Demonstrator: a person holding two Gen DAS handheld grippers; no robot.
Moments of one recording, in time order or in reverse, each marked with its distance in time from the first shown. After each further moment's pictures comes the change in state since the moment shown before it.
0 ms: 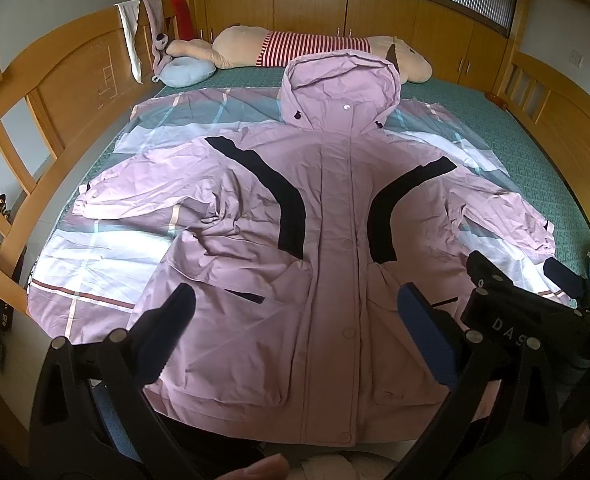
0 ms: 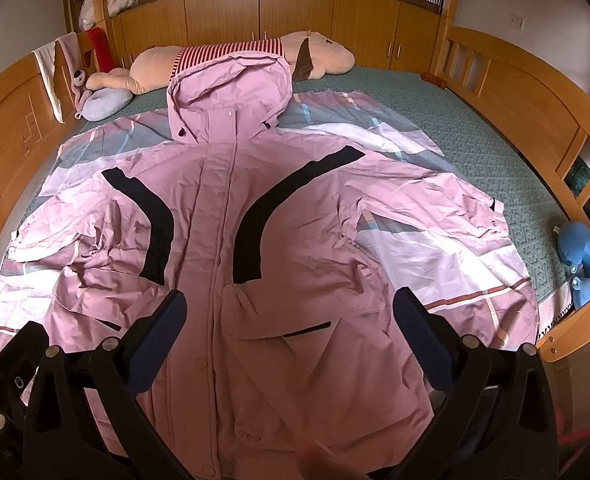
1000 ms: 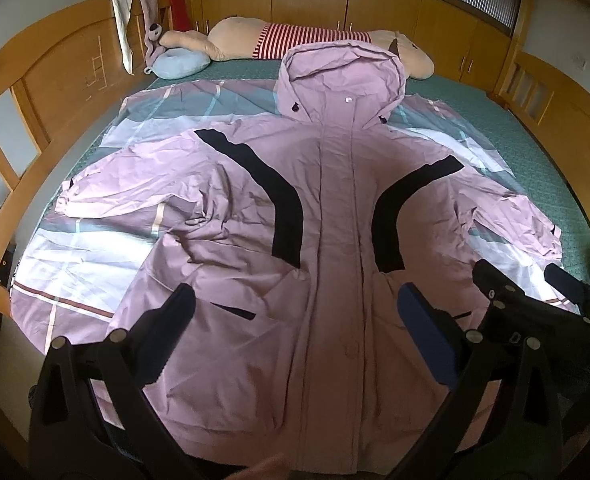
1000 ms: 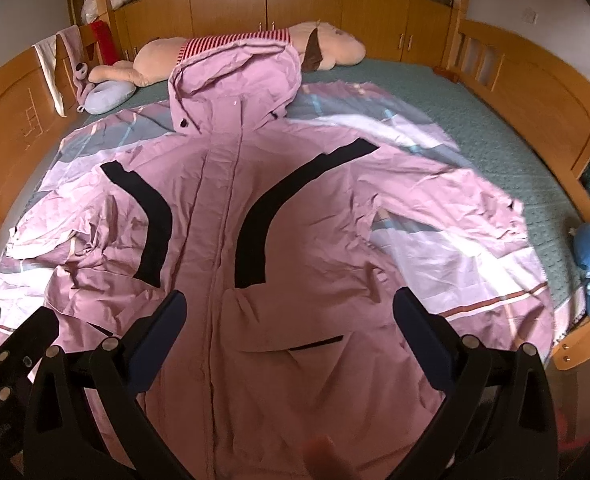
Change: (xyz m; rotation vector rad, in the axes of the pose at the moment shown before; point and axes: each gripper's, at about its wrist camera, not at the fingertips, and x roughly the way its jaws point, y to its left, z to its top) left arm 0.054 -0.001 0.011 -0.012 0.024 -0.023; right arm 0.045 -0.005 0.011 -0.013 0.054 0.053
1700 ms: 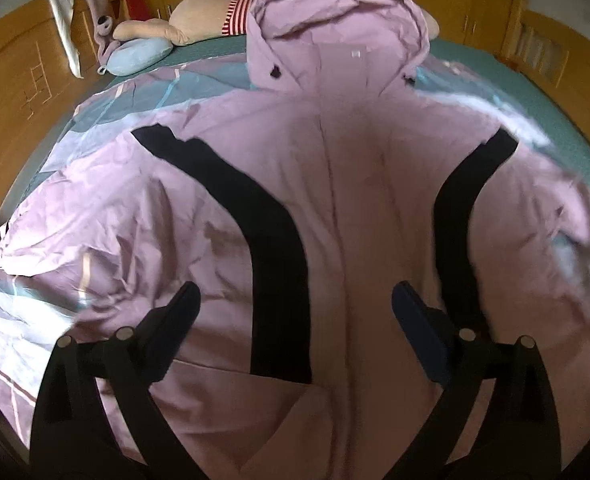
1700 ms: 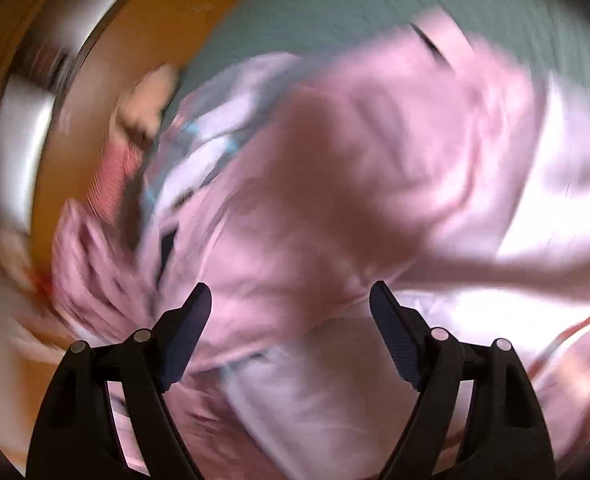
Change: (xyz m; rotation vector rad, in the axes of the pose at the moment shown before) left arm 0.207 -0.009 0.043 0.133 0.058 0.016; right arm 0.208 -0.363 0.020 0.996 0.056 0.291
